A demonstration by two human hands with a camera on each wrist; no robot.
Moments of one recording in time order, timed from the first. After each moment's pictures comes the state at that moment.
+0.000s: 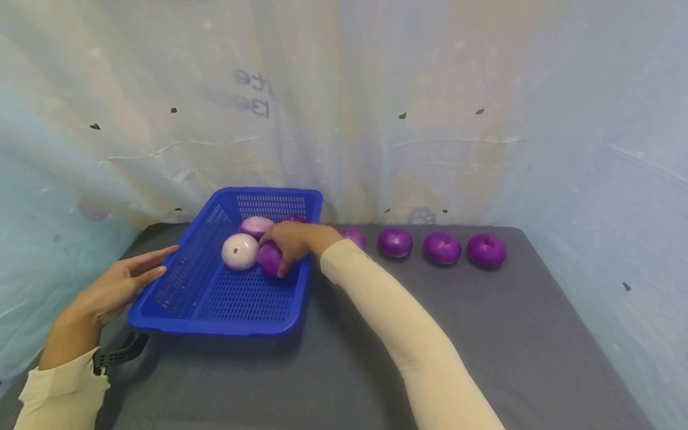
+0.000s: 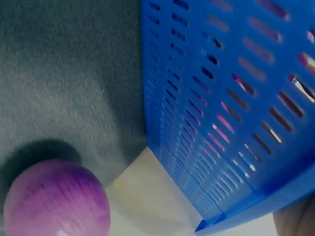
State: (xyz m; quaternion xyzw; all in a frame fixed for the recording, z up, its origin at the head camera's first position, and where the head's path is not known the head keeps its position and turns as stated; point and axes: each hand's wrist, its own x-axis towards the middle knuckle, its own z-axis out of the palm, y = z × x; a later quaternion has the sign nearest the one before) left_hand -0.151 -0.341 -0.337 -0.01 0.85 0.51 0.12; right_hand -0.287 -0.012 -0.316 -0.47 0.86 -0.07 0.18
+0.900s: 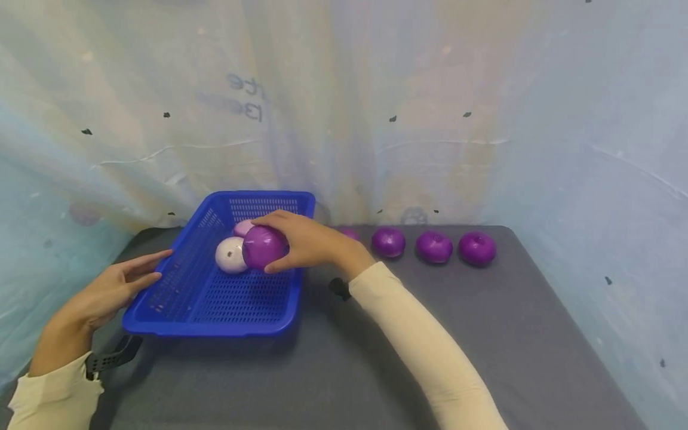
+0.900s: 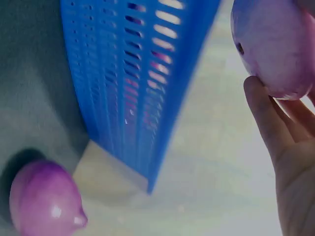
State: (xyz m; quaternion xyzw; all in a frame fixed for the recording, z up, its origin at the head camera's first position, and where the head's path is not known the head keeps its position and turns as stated) left_hand -0.150 -0.338 -0.332 0.01 0.87 0.48 0.12; right_hand -0.233 0.044 -0.282 -0.45 0.85 -0.27 0.06
